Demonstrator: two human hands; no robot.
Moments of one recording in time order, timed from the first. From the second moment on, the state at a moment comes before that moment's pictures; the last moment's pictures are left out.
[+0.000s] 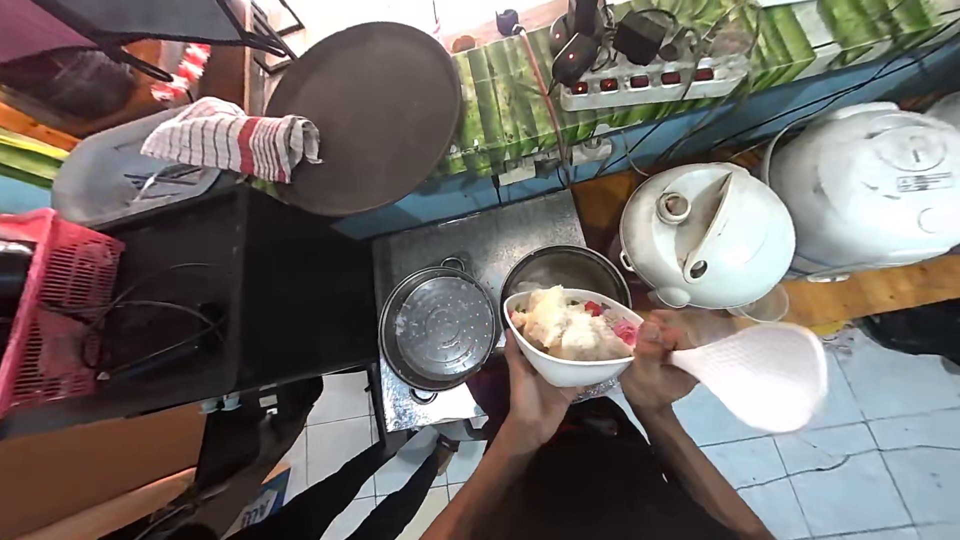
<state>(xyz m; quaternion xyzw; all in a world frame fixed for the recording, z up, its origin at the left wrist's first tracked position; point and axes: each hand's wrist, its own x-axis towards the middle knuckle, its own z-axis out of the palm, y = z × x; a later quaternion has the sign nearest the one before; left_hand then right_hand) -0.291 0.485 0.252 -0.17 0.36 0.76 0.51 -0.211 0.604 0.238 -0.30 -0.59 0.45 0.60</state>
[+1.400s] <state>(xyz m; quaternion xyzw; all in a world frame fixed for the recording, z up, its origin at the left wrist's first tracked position) -0.383 0.520 0.218 0.45 0.55 0.70 0.06 -0.197 0.765 0.325 0.10 -0.99 0.09 -0.07</state>
